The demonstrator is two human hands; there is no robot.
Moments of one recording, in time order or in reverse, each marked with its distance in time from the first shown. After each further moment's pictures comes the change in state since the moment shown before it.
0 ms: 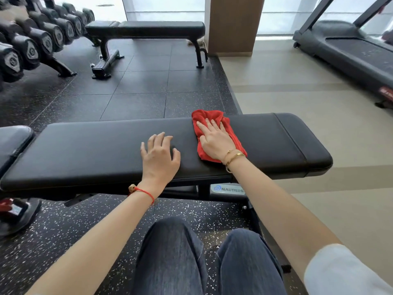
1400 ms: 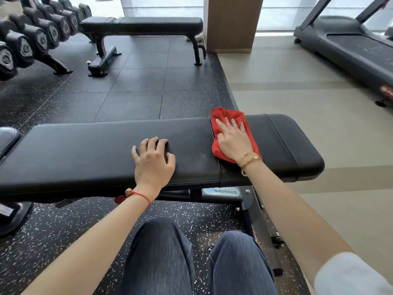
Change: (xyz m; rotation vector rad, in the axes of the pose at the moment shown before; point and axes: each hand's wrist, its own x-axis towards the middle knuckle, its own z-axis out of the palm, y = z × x) left_hand 0.002 0.014 0.021 0.093 0.011 -0.026; right_hand -0.008 0.075 -0.014 -0.043 0.062 0.132
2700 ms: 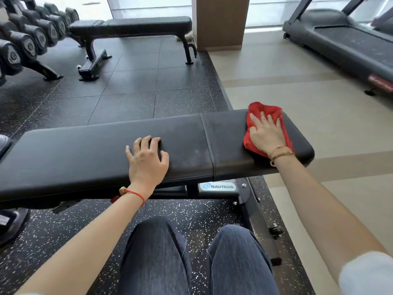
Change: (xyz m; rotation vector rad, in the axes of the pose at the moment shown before) left_hand -0.001 0.000 0.000 0.010 -0.026 0.023; right_hand -0.023 0.094 -0.027 -0.069 0.005 0.278
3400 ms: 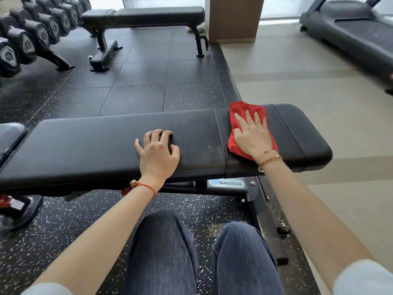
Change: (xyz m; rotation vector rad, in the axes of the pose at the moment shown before) left_hand 0.003 -0.003 -0.002 -0.064 0.037 -0.021; right_hand -0.021 -0.071 0.017 -0.009 0.036 -0.141
